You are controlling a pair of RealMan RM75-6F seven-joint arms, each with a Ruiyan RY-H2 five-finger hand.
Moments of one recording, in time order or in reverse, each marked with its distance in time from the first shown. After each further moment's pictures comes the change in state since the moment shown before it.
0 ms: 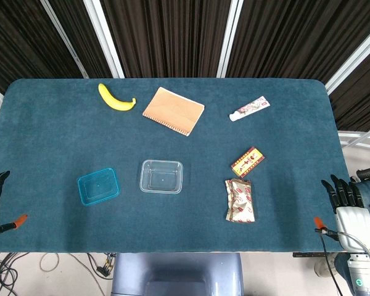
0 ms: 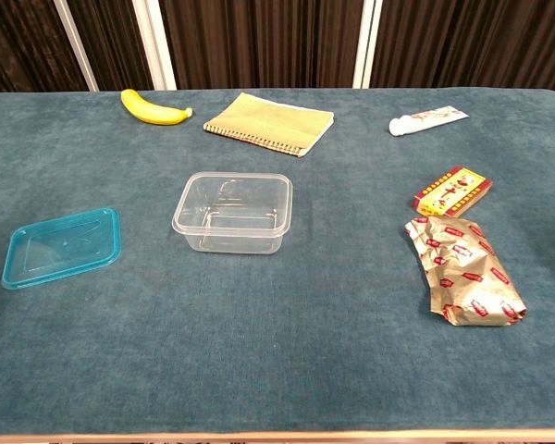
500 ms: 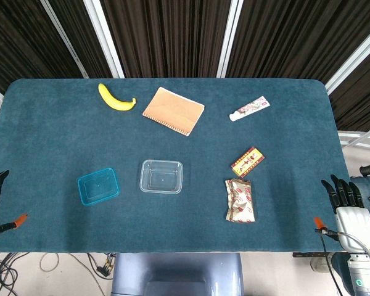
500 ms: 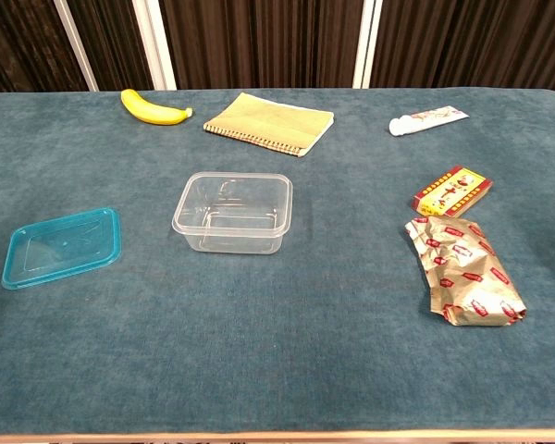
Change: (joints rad) left arm 0.003 -0.009 -0.008 0.001 -0.007 0.009 -0.002; right arm 0.000 0.000 -0.001 -0.002 0.000 0.002 -0.003
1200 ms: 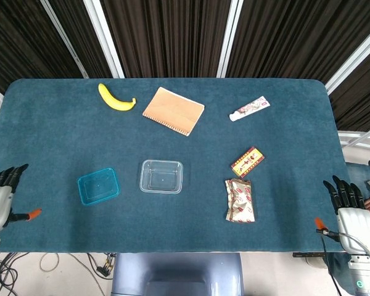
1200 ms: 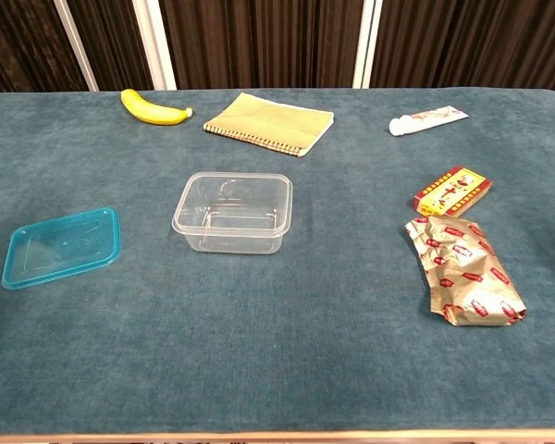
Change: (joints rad) left arm -0.132 0.097 -0.046 -0.100 -0.146 -0.295 -0.064; right arm -0.009 0.006 -0.001 -0.024 0.014 0.003 0.000
